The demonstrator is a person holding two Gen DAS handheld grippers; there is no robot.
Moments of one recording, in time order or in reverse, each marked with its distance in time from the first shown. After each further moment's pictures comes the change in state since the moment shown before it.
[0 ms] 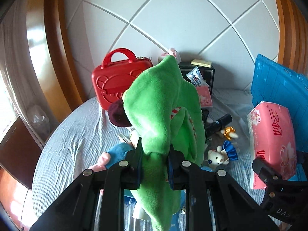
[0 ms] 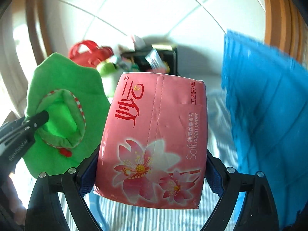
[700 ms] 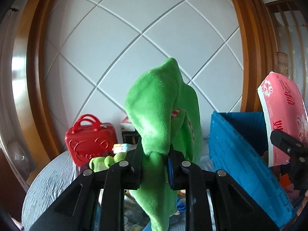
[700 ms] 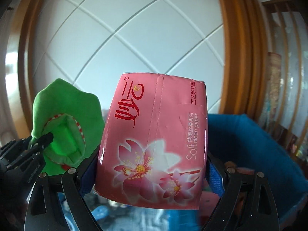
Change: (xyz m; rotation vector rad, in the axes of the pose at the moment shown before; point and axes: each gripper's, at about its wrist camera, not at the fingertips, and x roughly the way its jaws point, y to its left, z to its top) left arm -0.104 -0.085 0.099 0.052 -0.342 -0.231; right arm -0.188 -0.078 0.089 0.050 -0.371 -0.280
